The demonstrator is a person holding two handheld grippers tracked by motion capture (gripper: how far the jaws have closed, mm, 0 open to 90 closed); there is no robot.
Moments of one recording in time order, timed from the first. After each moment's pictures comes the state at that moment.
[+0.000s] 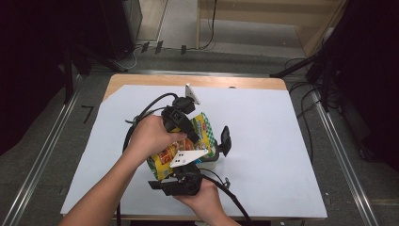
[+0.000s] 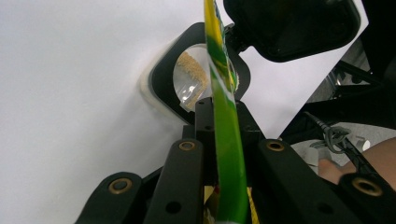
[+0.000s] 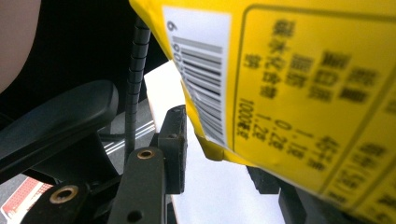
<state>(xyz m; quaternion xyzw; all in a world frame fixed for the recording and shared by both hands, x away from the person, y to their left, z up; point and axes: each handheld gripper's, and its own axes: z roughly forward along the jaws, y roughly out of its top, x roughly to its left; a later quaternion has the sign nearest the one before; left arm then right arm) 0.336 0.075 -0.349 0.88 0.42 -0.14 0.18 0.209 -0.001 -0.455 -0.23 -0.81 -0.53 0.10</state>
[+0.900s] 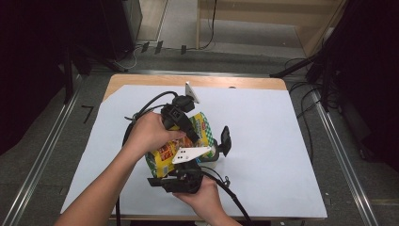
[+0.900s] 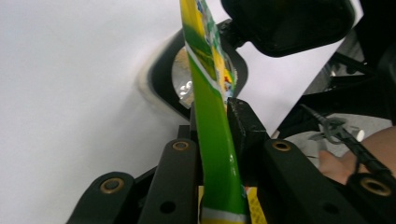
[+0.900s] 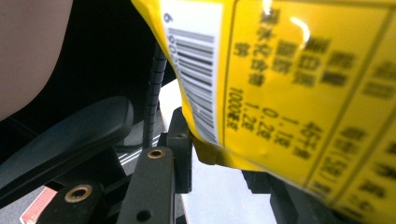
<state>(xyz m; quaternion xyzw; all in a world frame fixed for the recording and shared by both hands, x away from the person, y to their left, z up) 0.343 0.076 -0.348 0.88 0.41 -0.15 0.16 0.213 -0.004 -0.449 -0.23 -0.79 -0.55 0.12</state>
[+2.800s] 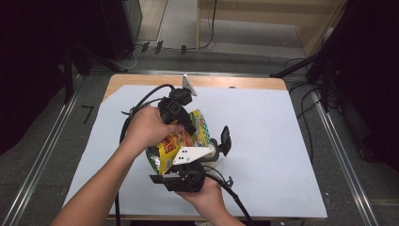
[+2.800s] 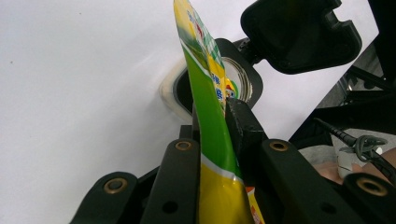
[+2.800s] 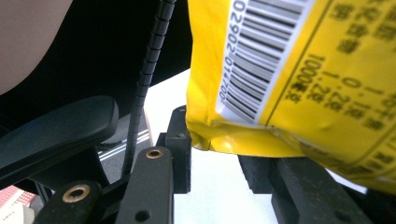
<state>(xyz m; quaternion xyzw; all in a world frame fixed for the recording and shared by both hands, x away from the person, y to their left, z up) 0.349 0.082 -0.334 0.88 0.43 -0.12 0.17 0.209 -0.009 -0.435 -0.21 -0.80 -0.55 0.06</state>
